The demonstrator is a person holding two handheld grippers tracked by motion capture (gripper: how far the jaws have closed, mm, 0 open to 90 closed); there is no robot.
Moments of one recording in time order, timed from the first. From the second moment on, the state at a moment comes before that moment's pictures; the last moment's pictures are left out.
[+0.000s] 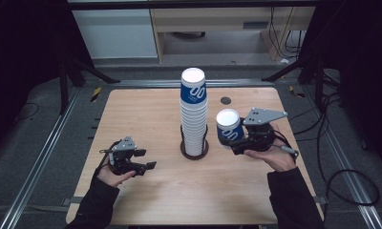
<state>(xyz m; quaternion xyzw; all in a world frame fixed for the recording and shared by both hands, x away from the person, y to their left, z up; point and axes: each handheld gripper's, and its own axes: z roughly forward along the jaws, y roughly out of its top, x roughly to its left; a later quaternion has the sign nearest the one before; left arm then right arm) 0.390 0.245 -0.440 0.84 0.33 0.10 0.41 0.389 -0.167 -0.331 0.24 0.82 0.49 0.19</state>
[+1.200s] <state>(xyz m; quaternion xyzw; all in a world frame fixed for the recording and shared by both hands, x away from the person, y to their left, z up) 0.382 0.233 -0.432 0.86 0.28 0.07 0.43 0.390 -0.128 -0.377 0.16 0.89 0.40 0.13</state>
